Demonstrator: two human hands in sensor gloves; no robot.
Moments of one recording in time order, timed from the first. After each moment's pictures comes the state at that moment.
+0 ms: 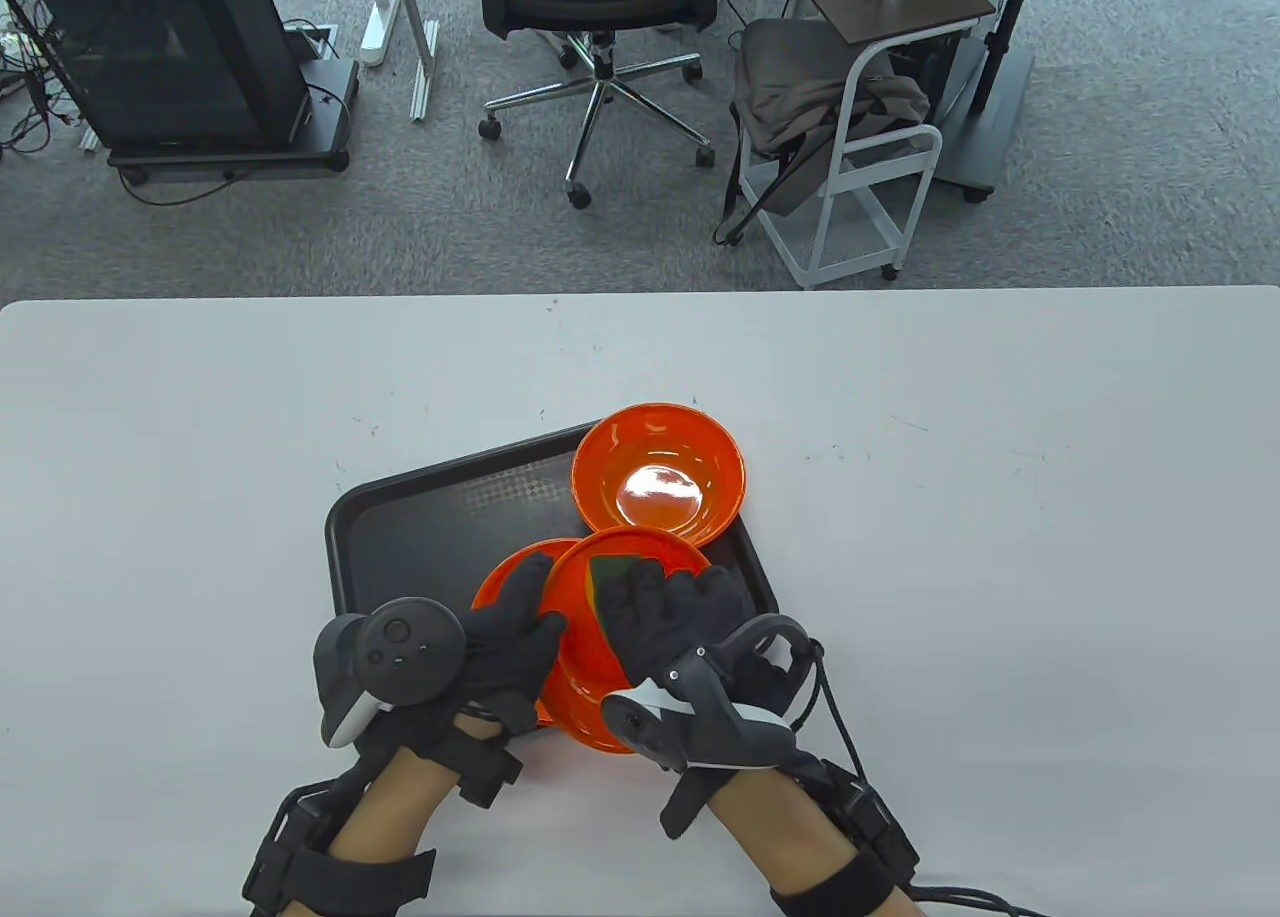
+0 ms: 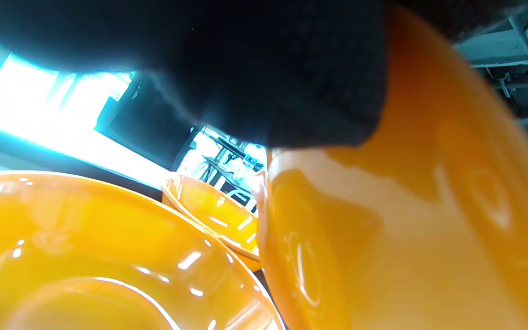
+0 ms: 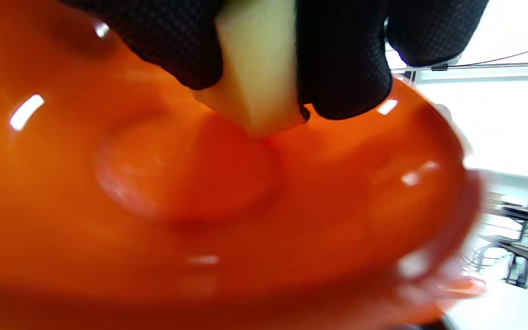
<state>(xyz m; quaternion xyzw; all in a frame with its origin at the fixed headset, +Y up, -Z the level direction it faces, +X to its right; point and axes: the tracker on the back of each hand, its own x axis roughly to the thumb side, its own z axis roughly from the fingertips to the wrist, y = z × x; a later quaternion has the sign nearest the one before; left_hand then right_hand) -0.197 -0.652 -0.237 0.04 -0.18 0.32 0.93 0.002 -0.654 -0.211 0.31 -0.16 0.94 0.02</state>
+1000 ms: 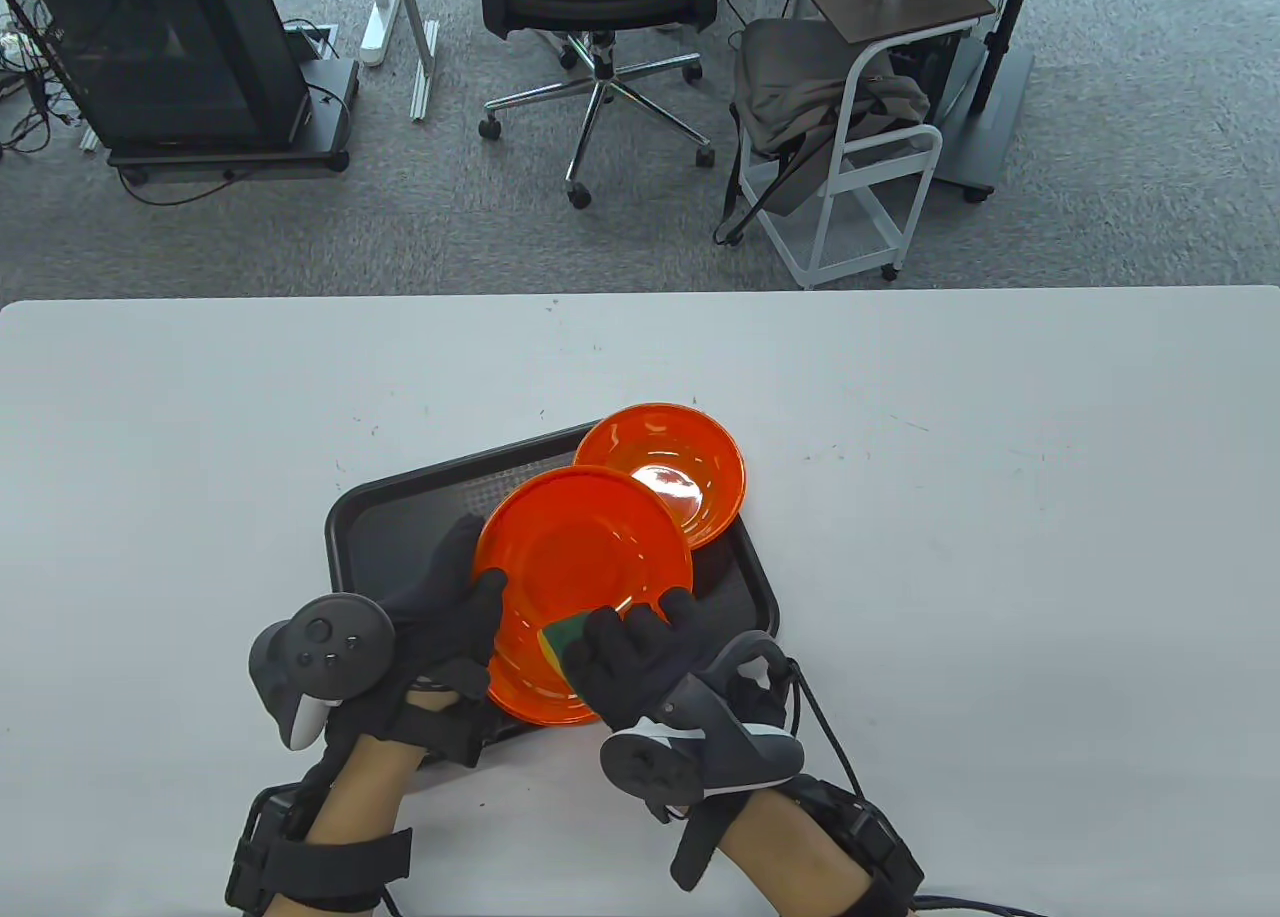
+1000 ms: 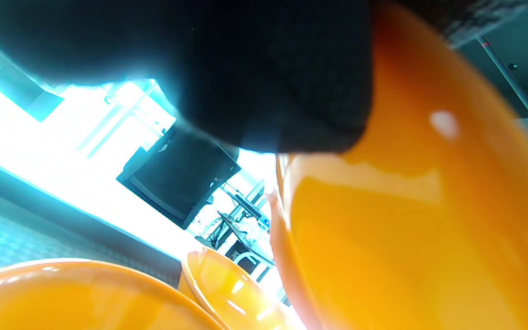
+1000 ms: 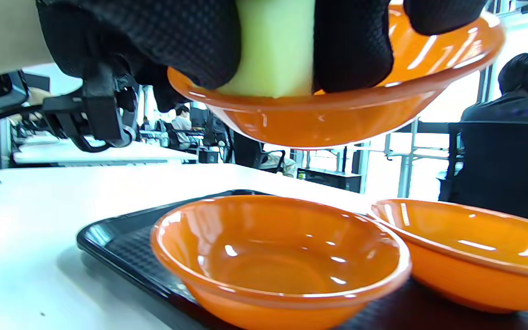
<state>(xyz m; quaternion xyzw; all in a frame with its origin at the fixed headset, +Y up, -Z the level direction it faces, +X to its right) -0.242 -0.651 -0.248 0.12 -0.11 0.38 0.91 -0.004 -0.644 -0.187 0.39 -0.10 0.92 0.01</state>
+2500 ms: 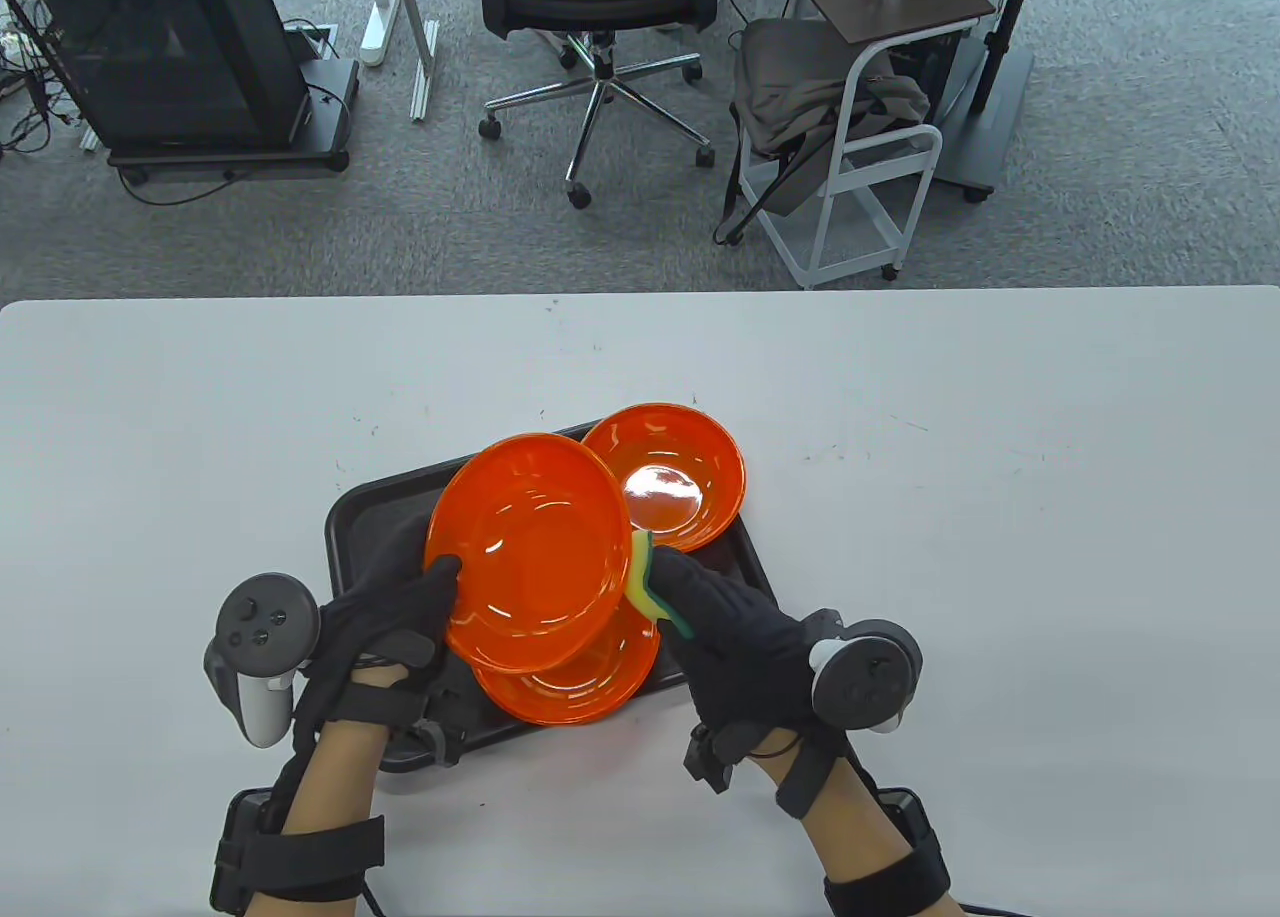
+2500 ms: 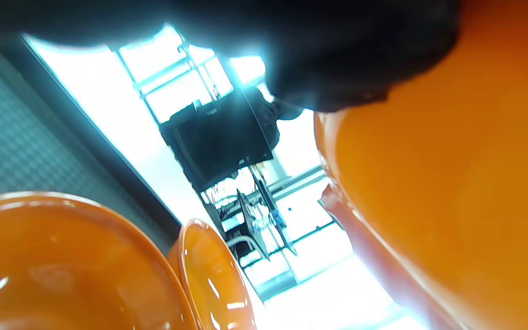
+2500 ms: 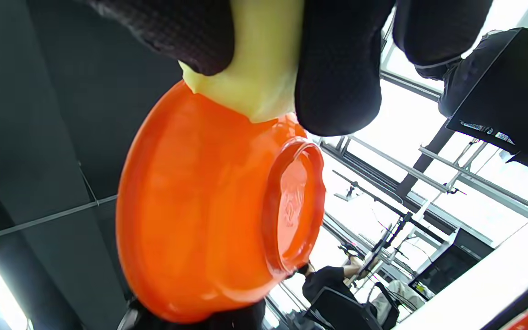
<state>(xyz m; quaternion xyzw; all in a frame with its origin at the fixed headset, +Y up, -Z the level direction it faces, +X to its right) -0.270 -0.663 -0.255 0.03 -0.05 0.53 0.85 0.082 -0.660 -0.226 0.30 -0.19 0.75 0.56</state>
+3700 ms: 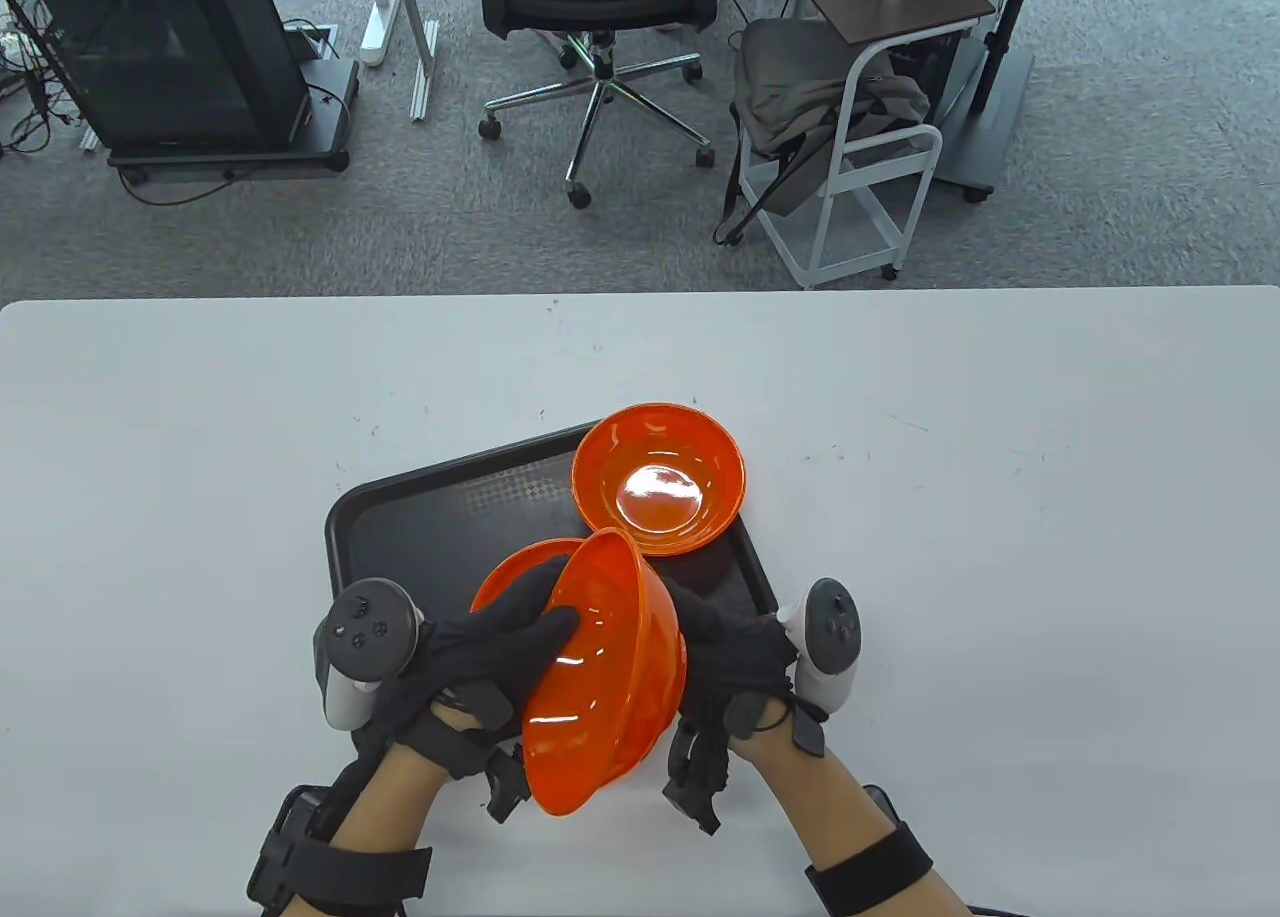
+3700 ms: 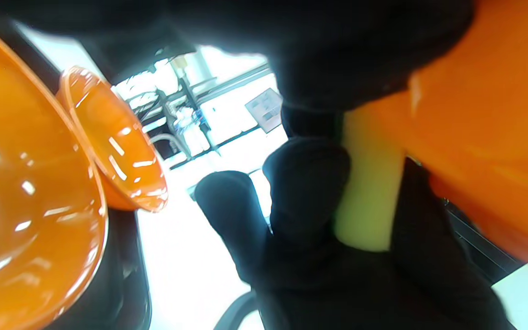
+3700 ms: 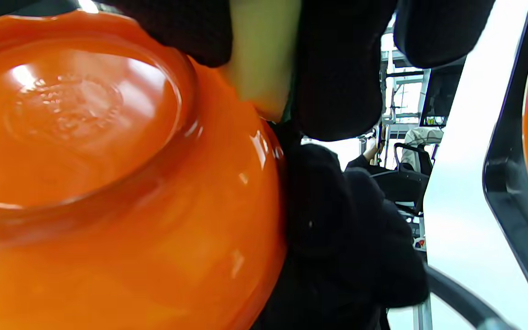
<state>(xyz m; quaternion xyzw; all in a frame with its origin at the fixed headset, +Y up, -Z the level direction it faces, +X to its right) -0.198 -0.667 -0.246 -0.03 -0.24 0.55 0.80 0.051 -0.696 -0.243 0.29 0.05 0.59 0.75</state>
